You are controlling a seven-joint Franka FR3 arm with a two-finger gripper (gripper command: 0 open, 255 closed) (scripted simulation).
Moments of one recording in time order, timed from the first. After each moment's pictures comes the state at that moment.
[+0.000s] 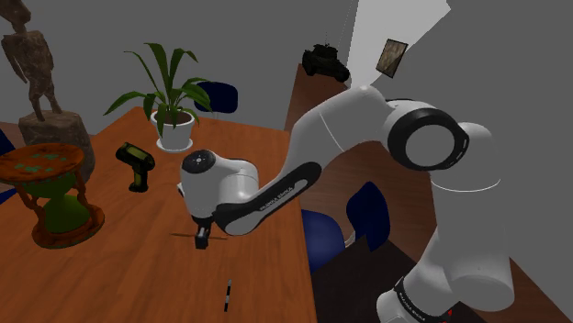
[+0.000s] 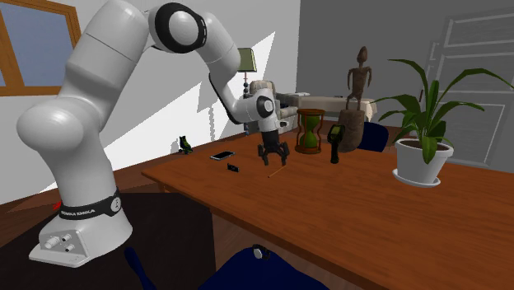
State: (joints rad) arm 0.44 0.58 0.27 -1.85 -0.55 2.38 0.13
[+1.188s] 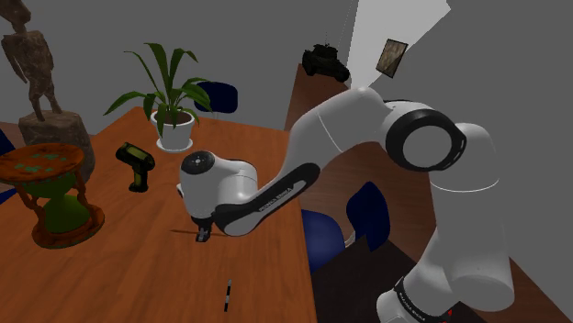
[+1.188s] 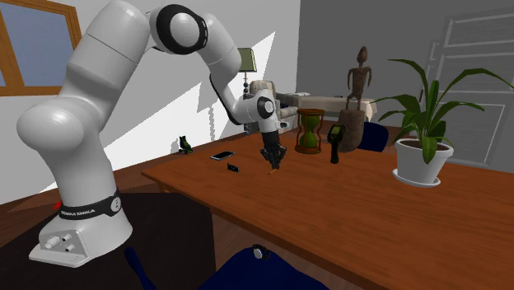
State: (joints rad) arm 0.44 0.59 0.26 -1.84 -0.56 2.38 0.14
